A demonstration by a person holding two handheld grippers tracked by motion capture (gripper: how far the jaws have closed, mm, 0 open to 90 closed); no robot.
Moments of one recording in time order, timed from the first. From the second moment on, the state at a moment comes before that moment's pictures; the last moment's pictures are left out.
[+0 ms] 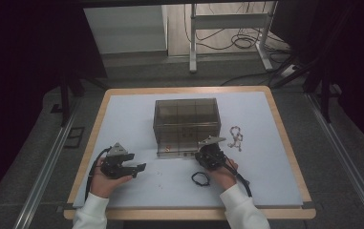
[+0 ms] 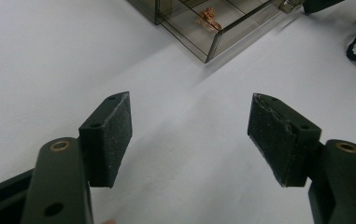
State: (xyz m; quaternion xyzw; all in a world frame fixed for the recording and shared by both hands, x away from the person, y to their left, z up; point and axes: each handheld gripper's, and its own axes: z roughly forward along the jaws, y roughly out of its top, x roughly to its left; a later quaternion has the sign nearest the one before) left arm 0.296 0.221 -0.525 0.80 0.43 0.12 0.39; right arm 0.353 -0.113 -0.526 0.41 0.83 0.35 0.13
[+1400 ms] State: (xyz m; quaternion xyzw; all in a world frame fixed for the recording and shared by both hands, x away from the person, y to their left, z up) left arm 0.298 0.224 -0.528 0.80 0.43 0.11 0.39; right arm 0.373 -0.104 -0.523 0.42 0.83 0.34 0.13
